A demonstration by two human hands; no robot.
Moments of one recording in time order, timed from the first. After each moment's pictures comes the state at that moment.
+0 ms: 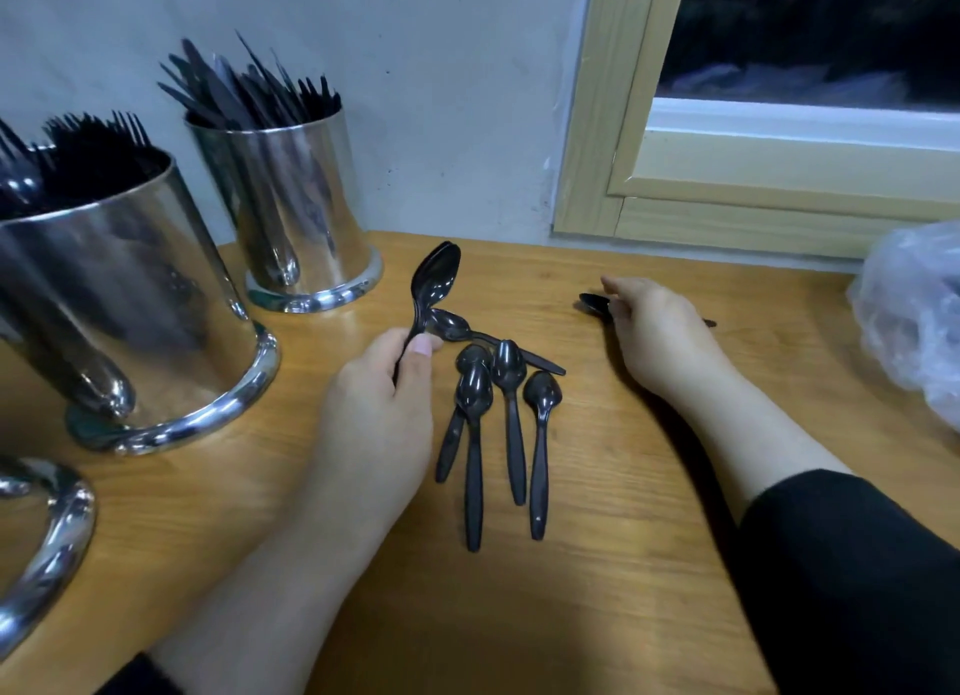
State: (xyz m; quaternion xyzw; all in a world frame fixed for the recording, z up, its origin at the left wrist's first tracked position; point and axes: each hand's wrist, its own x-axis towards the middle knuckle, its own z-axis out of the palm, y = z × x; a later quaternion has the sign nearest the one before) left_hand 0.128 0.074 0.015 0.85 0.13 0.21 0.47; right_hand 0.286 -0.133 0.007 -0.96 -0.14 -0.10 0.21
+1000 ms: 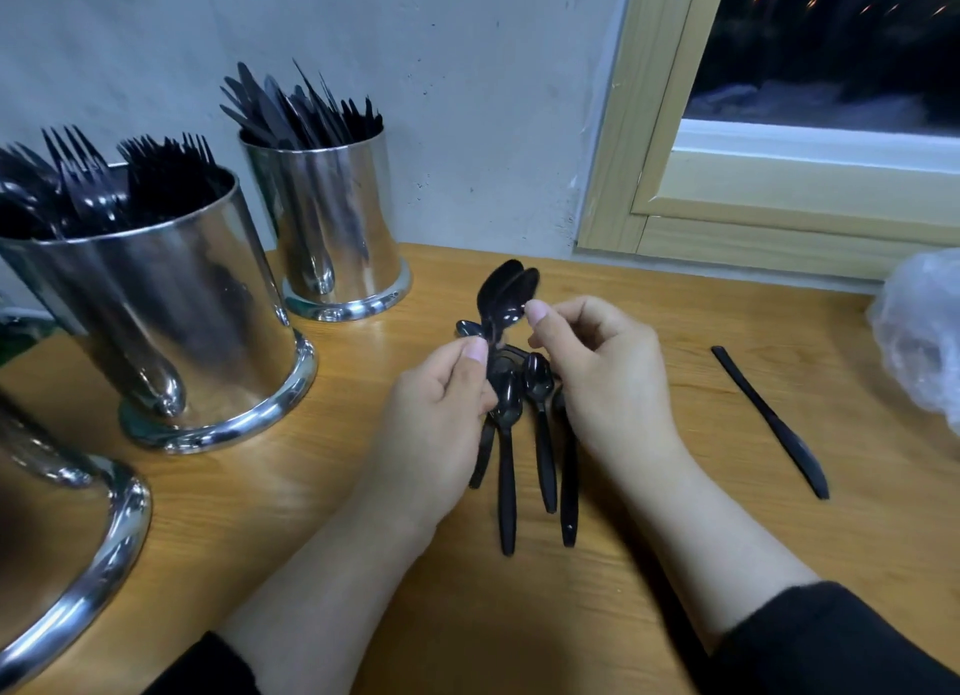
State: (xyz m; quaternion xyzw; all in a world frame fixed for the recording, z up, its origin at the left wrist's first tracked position) left_hand 0.128 0.070 0.017 0.76 0.07 0.14 0.64; right_hand 0.198 -0.057 0.027 -0.78 -0.14 -0.11 0.60
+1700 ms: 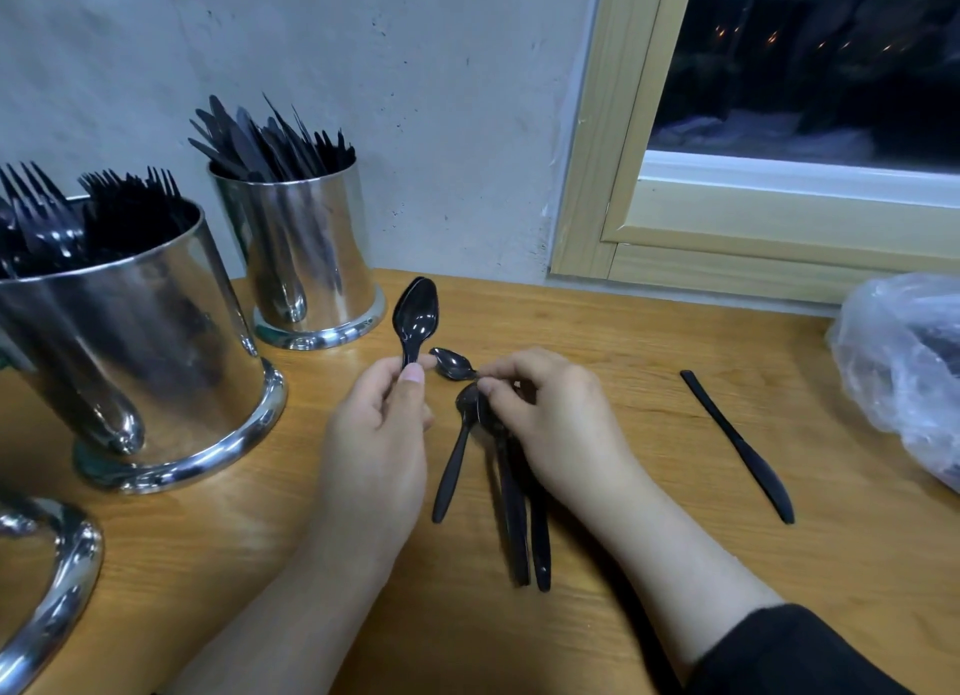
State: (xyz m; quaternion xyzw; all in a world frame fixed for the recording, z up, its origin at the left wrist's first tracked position) left_hand 0.134 0.079 0.008 0.72 0.13 0.22 0.64; right_hand 0.207 -0.060 0.016 -0.87 -0.23 -0.10 0.42
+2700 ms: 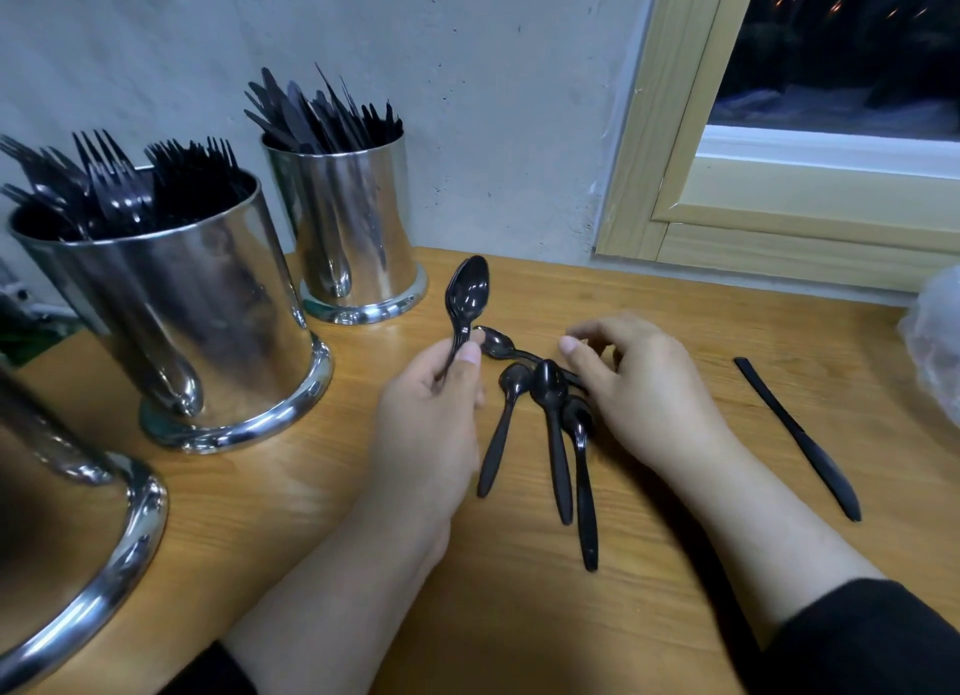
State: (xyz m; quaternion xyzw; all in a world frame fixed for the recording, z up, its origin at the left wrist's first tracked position) left_hand 0.126 0.072 0.020 0.68 0.15 0.18 0.69; right_hand 0.222 -0.082 0.022 -0.92 -0.19 -0.11 0.32
